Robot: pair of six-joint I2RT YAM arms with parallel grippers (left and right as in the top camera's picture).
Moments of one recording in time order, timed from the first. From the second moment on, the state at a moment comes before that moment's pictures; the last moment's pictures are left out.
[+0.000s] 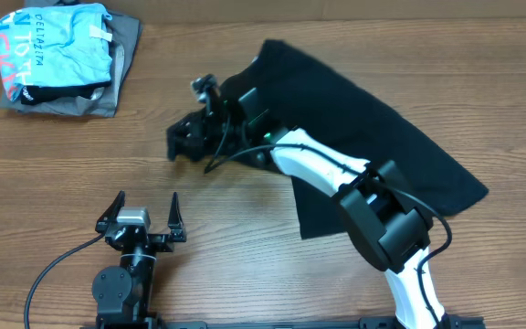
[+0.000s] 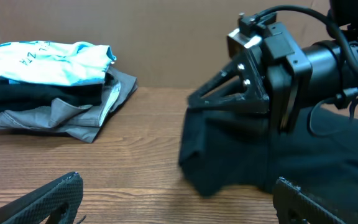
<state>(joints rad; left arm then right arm) 0.03 0.01 0.01 -0.07 0.07 -0.04 0.70 2.21 1.56 0.20 -0.72 0.80</state>
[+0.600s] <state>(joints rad) 0.03 0.01 0.01 -0.07 0.07 -0.04 0.40 2.07 1.79 -0.90 -0.21 0.54</state>
